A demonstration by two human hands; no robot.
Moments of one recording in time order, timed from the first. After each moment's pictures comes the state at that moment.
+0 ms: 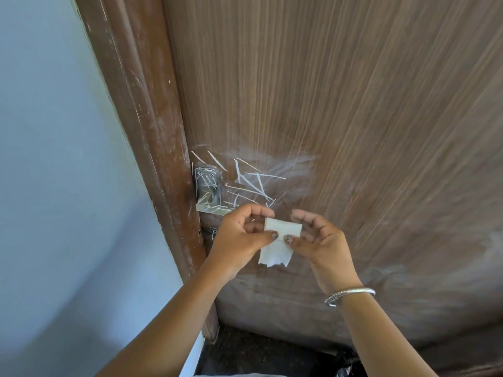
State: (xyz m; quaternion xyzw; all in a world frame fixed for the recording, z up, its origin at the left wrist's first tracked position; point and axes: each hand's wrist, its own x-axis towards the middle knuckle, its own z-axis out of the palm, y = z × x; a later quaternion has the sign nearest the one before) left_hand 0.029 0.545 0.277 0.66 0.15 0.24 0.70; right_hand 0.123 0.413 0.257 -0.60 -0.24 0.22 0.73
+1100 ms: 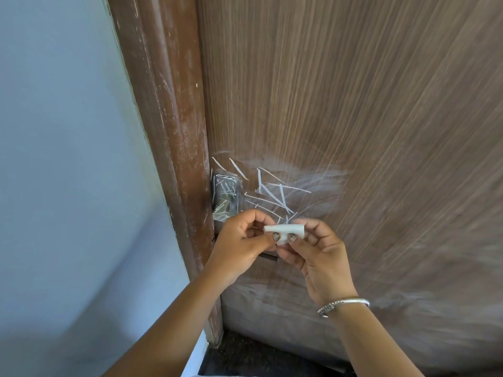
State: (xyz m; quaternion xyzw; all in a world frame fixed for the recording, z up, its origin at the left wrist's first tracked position) left_hand 0.027 0.579 0.276 0.67 0.15 0.25 0.68; right_hand 0.111 0.457 0.265 -0.53 -0.17 0.29 0.78
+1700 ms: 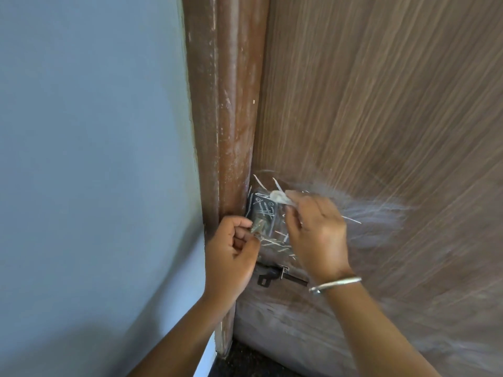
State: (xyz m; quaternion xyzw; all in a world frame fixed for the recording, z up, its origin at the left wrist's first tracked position) left_hand 0.002 0.632 0.251 0.69 0.28 0.47 0.48; right_hand 0.122 0.559 0.294 -0.70 -0.51 -0.32 0.39
